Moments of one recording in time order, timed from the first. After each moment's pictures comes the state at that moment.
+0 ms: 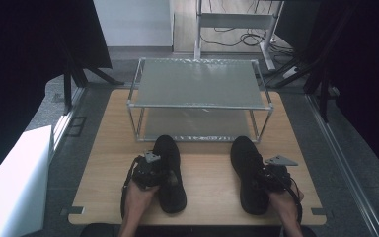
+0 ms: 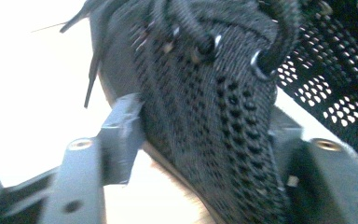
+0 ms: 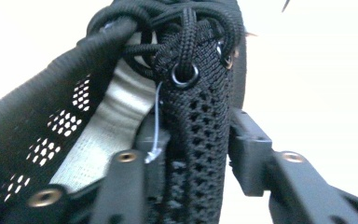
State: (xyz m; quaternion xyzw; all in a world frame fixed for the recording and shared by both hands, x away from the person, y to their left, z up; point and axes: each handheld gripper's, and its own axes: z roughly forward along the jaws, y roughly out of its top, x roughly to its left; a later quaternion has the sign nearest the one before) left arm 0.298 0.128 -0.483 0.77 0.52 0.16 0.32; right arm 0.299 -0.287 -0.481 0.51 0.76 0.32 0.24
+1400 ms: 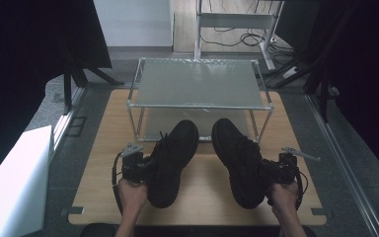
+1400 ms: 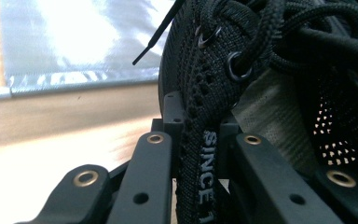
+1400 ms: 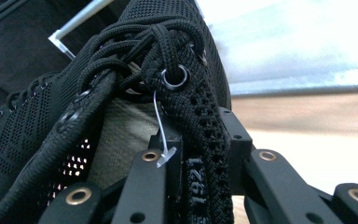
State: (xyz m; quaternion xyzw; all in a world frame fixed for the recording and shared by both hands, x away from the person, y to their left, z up) left arm 0.284 0.143 -0.429 0.69 0.52 0.11 0.49; right arm 0.296 -0.283 -0.428 0.54 0.63 0.56 0.05
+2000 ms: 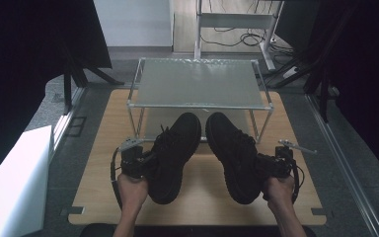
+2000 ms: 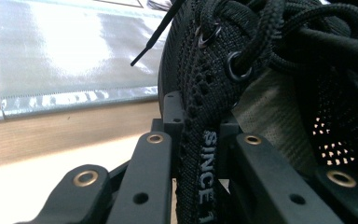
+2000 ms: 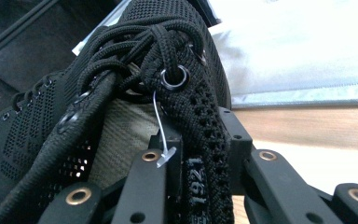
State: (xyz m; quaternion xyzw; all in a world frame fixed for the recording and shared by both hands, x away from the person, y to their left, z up) left arm 0.284 0.140 -0.402 0.68 0.52 0.11 0.51; right arm 0.303 -0.269 -0.410 0.54 0.62 0.57 0.02
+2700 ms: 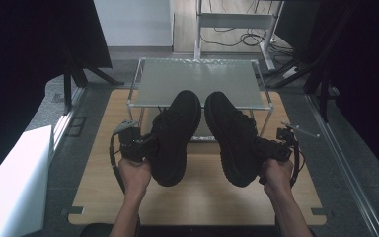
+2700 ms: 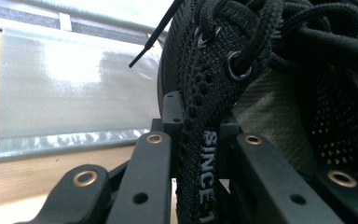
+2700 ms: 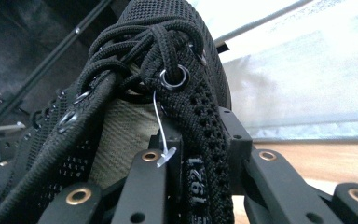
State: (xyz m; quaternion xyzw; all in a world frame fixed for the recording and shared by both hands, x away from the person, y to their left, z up) left arm 0.309 0.136 -0.358 0.62 0.55 0.10 0.54; right arm 0.328 -0.256 -0.364 0.56 0.57 0.60 -0.02
